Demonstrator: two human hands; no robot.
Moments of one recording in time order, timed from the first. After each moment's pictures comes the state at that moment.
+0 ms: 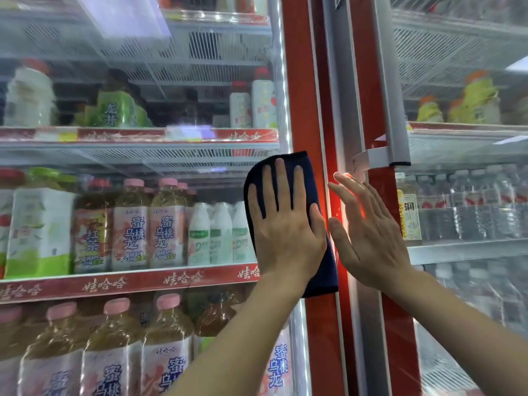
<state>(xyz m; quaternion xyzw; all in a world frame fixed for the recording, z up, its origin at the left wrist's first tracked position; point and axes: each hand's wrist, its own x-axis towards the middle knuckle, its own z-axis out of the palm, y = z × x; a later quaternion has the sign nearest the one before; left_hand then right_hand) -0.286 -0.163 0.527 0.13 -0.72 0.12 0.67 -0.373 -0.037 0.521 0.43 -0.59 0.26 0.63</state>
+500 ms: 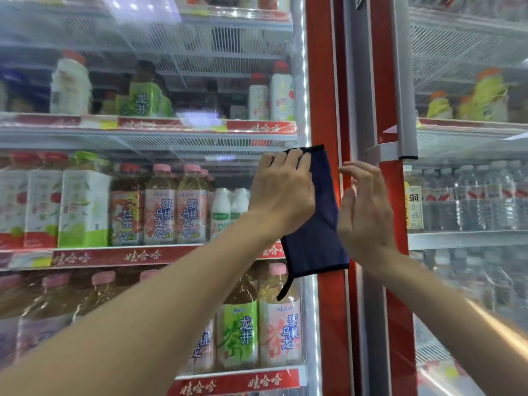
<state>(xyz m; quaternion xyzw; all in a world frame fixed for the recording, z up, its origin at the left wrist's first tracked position) -0.207 -0.177 0.579 0.05 -0.80 0.19 0.56 -0.310 -0.055 0.525 0.43 -0.51 0.44 0.60</state>
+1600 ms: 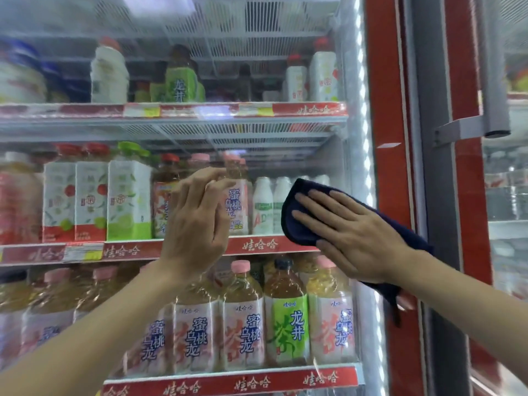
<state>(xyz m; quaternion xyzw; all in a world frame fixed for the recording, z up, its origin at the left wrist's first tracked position) -0.102 -0.368 0.511 -0.03 -0.70 0.17 0.69 -0.303 -0.131 0.498 0.55 -0.57 -0.04 0.62</state>
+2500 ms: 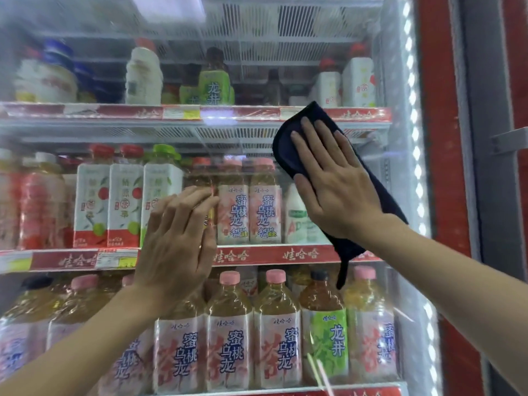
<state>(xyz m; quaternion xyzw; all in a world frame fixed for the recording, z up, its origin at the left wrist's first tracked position) -0.047 -0.454 0.491 0.01 -0.72 0.24 0.65 -0.225 -0.232 0.572 0.42 -0.62 0.13 0.65</state>
